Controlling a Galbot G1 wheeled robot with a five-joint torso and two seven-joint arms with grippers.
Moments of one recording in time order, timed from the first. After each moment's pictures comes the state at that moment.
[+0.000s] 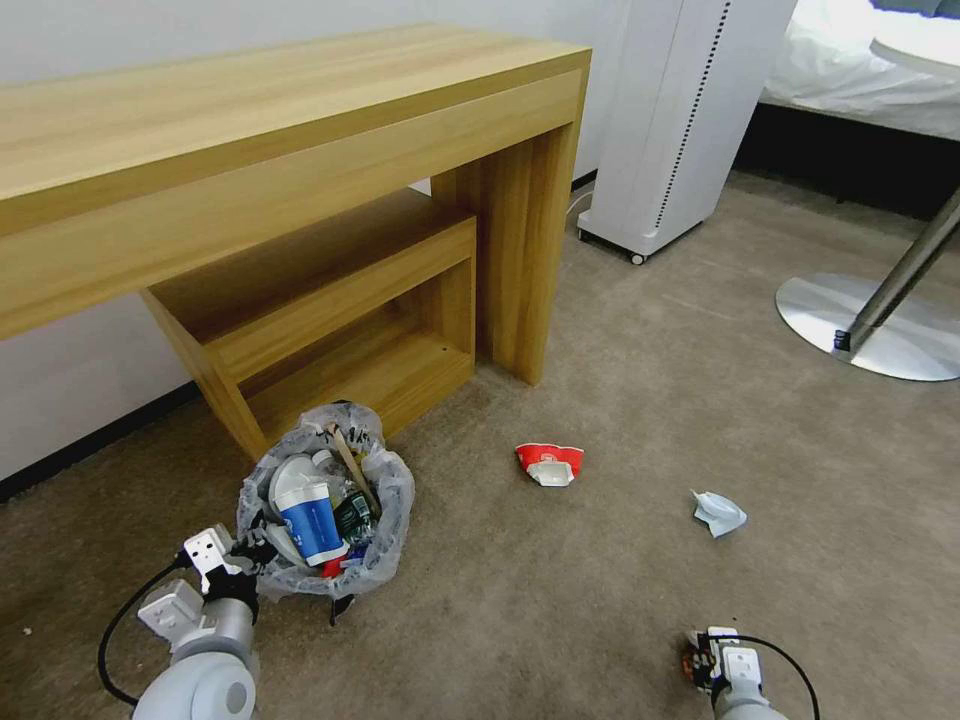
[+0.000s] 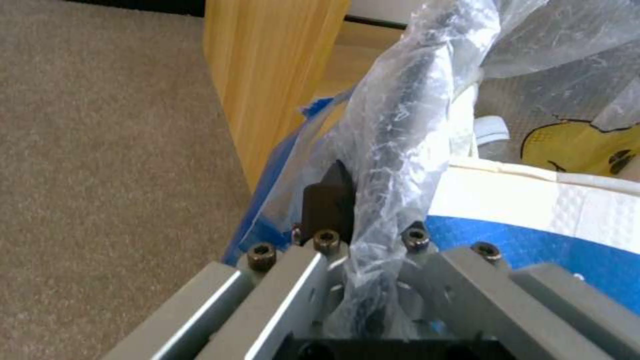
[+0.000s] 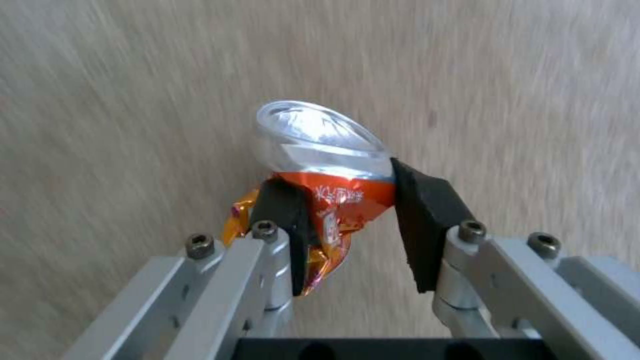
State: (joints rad) left arm 1.57 -1.47 -0.72 -2.04 -0.60 0.27 -0.23; right arm -1.43 0.77 0.01 1.69 0.86 -0.19 0.71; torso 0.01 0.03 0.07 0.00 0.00
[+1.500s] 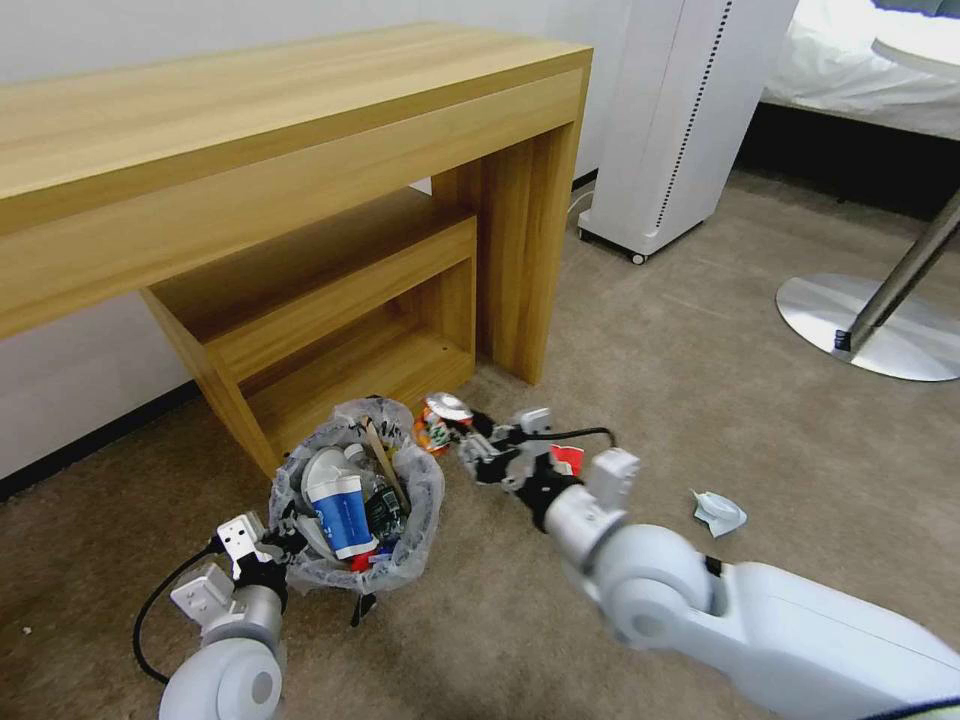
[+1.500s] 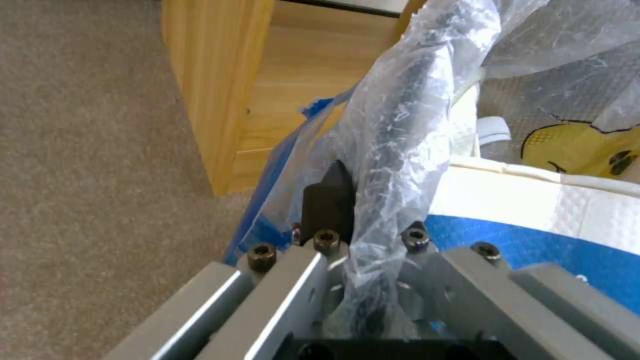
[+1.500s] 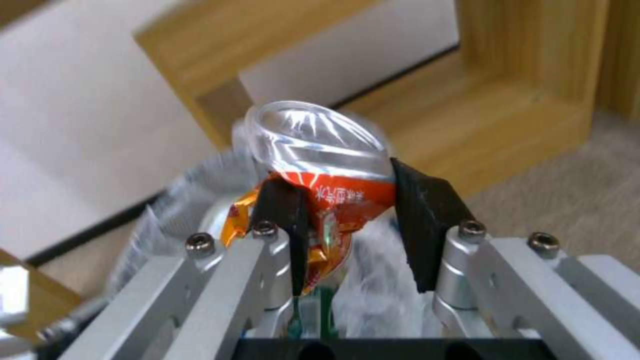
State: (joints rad) left arm 1.57 -1.49 -0.66 -2.11 -0.58 0.32 -0.26; right arm -0.53 0.86 -0.65 2.09 1.18 -0.03 0.57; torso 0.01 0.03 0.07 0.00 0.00
